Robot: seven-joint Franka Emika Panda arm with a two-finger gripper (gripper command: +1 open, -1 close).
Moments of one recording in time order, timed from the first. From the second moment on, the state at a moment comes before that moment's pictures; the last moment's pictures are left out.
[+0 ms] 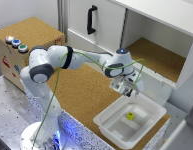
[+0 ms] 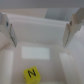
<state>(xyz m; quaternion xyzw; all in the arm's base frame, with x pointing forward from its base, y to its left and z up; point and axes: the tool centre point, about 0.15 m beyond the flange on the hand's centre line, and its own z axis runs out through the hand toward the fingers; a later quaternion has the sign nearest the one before) 0.370 -0.401 0.345 0.99 -0.04 0.07 0.14</state>
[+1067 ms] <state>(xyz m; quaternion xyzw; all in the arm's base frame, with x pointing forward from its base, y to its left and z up) 0.363 -0.404 0.262 0.98 0.18 0.03 0.06</state>
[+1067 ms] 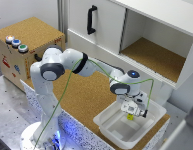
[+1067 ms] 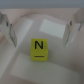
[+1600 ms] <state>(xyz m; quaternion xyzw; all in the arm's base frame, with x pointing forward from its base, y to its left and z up) 0.359 -0.401 0.245 0.98 0.21 0.04 0.05</state>
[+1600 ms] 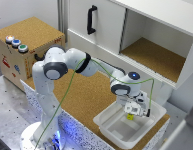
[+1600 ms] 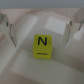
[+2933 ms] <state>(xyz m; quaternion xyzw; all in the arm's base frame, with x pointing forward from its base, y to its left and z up) 0.355 -0.398 0.216 0.98 0.21 0.03 0.05</state>
